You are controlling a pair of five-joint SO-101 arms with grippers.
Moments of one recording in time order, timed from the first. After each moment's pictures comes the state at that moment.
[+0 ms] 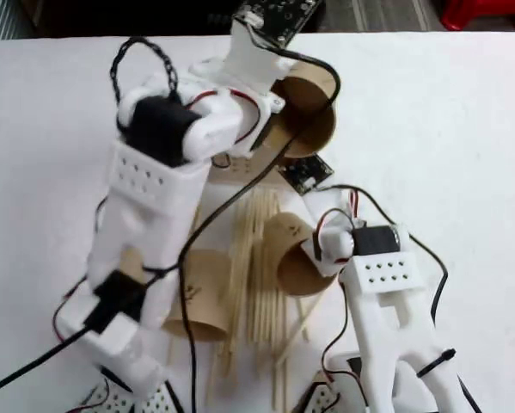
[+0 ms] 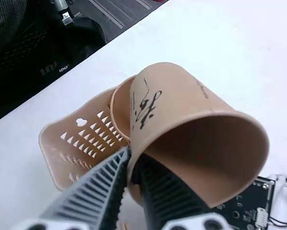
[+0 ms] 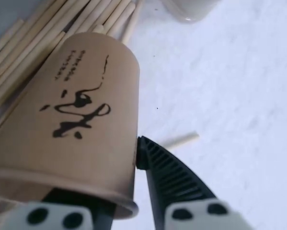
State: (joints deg) left arm 24.3 12.4 -57.2 97.0 -9.0; right arm -10.9 -37.9 51.7 61.5 31.3
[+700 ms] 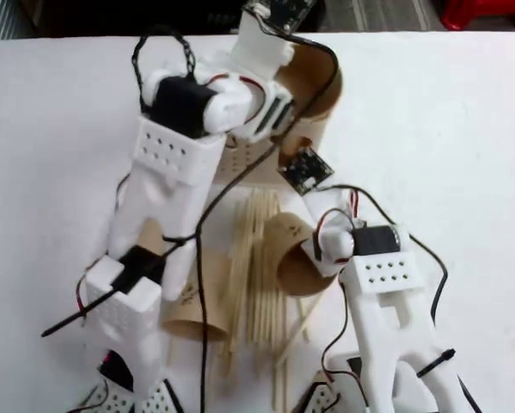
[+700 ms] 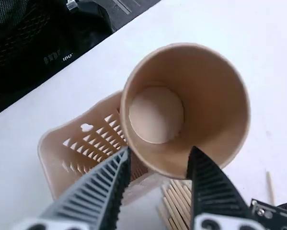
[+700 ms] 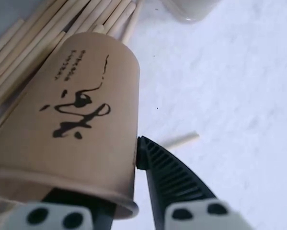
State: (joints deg) left arm 21.6 23.7 -65.8 95.2 -9.3; right arm -10.9 -37.9 51.7 61.5 31.3
